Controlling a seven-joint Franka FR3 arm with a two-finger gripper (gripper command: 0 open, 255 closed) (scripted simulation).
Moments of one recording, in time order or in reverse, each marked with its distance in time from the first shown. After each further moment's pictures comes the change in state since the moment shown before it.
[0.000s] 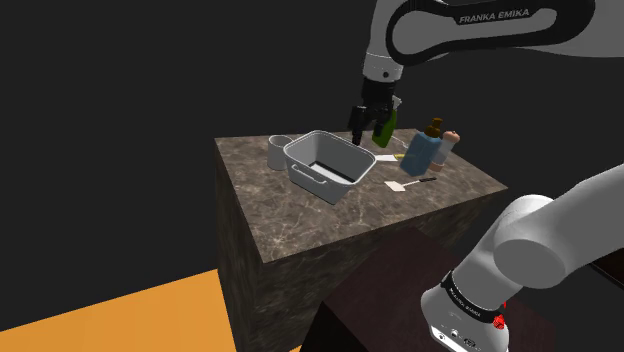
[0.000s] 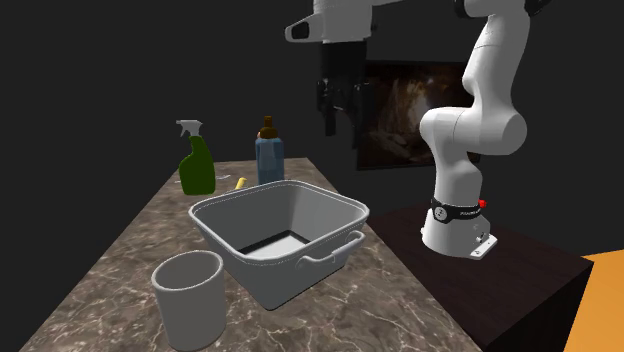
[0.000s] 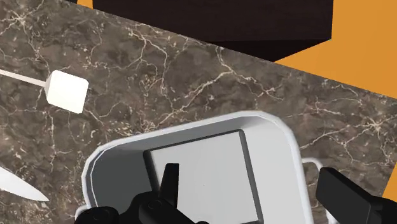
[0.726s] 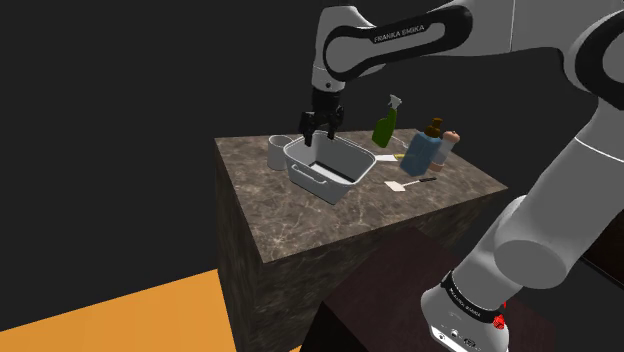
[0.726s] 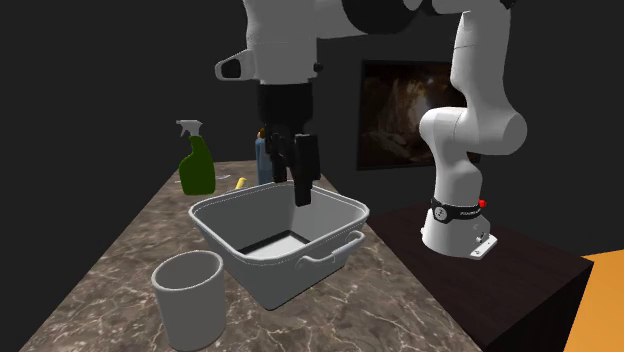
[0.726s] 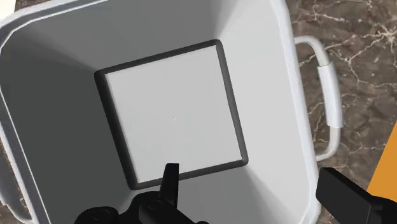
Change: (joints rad) arm 0.017 0.402 0.037 0.255 -0.011 0.179 0.083
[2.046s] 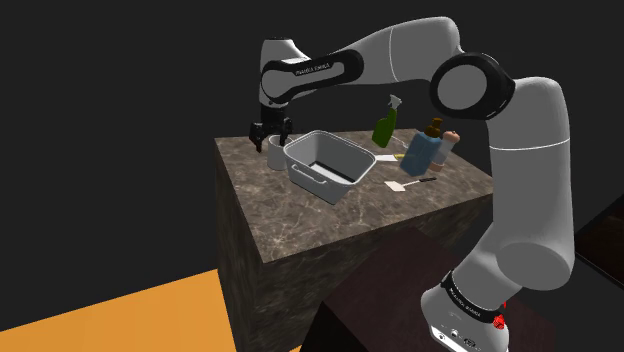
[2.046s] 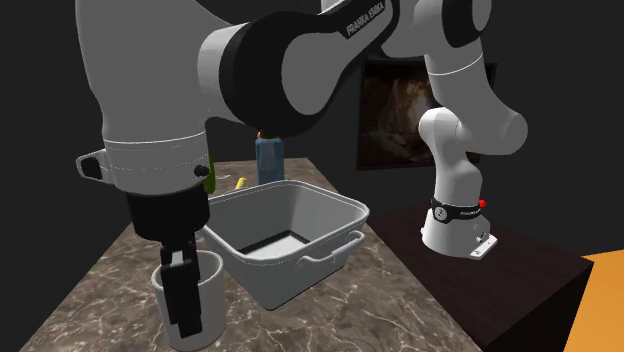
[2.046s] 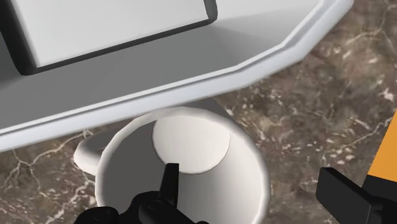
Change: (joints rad) arm 0.050 0.583 0.002 0.566 -0.047 0.058 0.074
